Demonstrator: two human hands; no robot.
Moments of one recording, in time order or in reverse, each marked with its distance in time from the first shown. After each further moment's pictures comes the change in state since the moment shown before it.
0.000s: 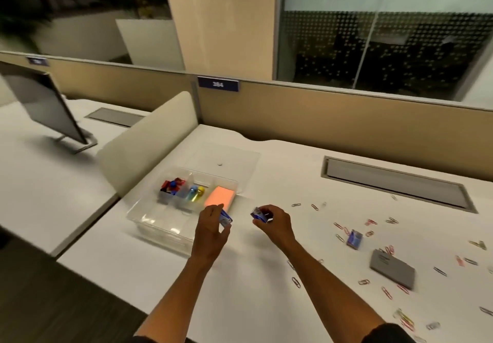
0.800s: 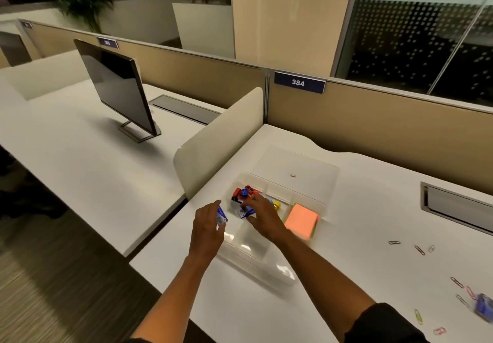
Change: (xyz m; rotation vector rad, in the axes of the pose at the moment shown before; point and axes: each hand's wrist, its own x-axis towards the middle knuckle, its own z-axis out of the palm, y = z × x) left_hand 0.056 -0.202 -0.128 0.033 0.041 -0.217; right_hand 0.098 -0.130 0.241 -0.437 -0.348 -0.364
